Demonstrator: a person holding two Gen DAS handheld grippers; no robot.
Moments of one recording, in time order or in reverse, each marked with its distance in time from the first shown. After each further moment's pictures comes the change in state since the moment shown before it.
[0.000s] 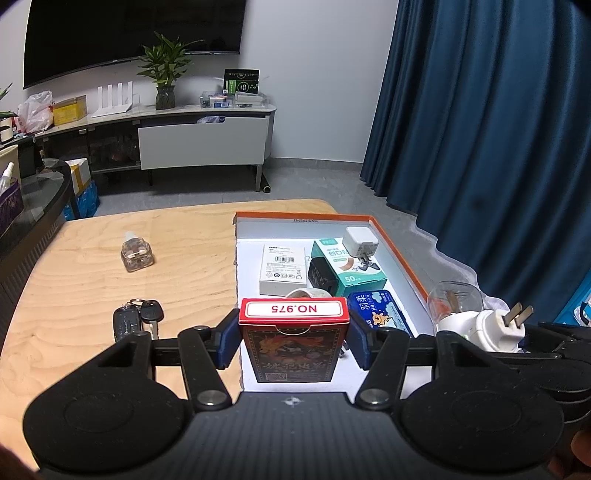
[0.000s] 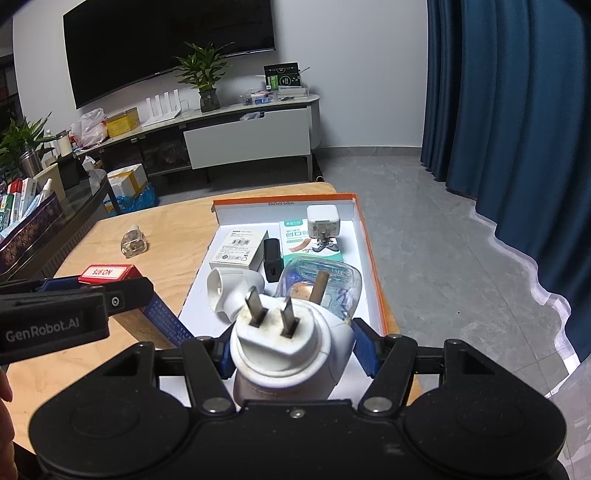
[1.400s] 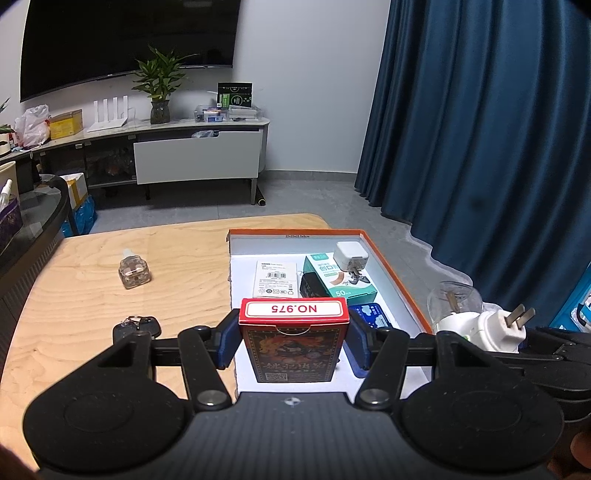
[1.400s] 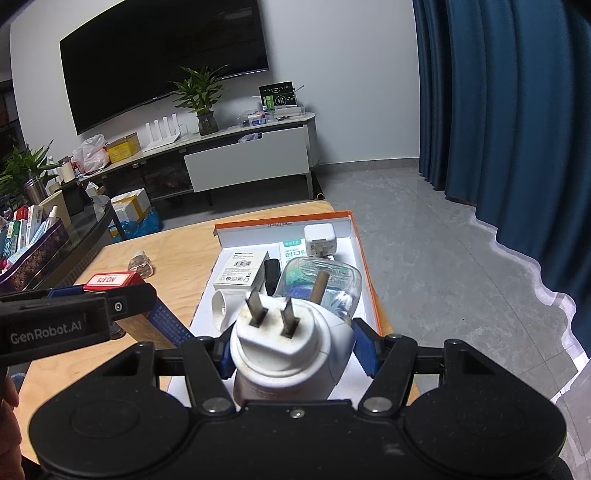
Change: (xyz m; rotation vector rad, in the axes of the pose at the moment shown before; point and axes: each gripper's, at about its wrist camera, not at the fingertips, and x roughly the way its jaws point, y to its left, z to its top) left arm -0.007 -0.008 0.003 0.022 -0.040 -0.006; right arm -0.021 -0.007 -0.002 0.057 -0.063 0.021
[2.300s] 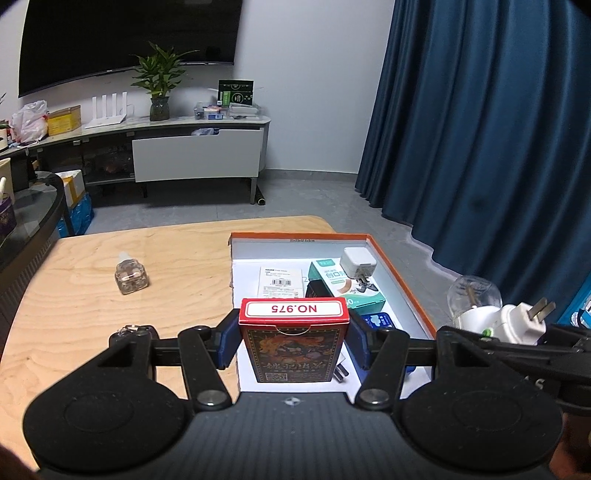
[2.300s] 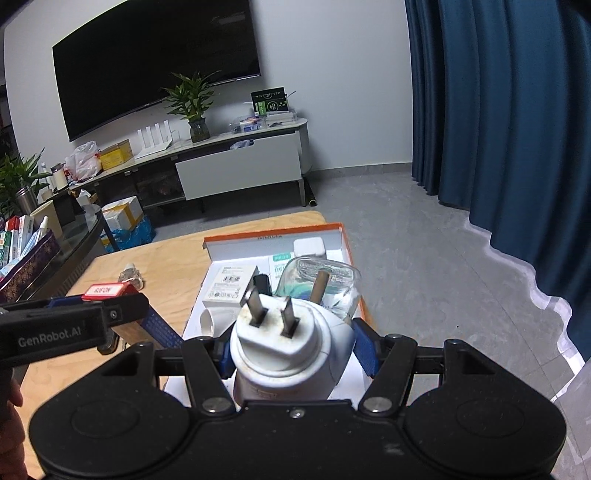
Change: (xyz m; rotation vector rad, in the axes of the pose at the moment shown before) left arm 0.018 0.013 0.009 -0.016 0.004 -0.009; right arm 0.006 -0.006 0.010 0.008 -0.017 -0.020
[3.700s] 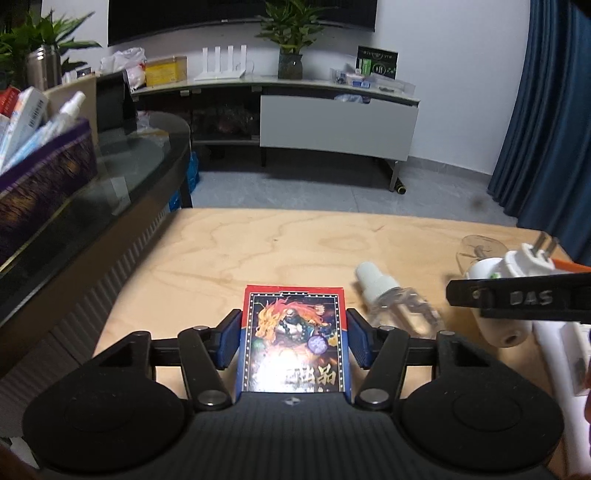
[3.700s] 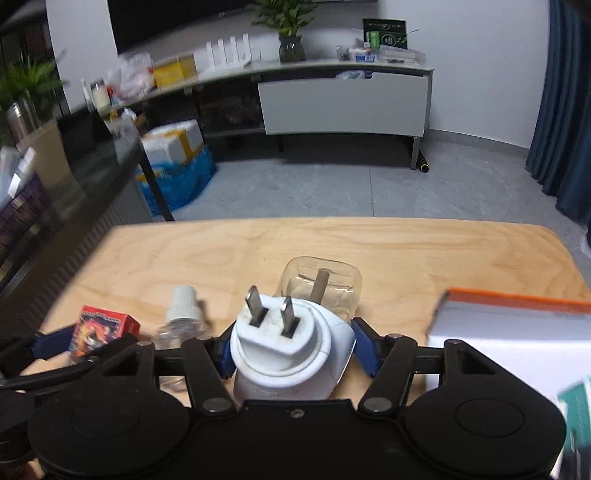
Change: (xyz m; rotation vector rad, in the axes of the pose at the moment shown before) left arm 0.117 0.212 0.025 -0.144 0.065 0.288; right arm 0.289 0.209 0.073 -0.159 0.191 0.175
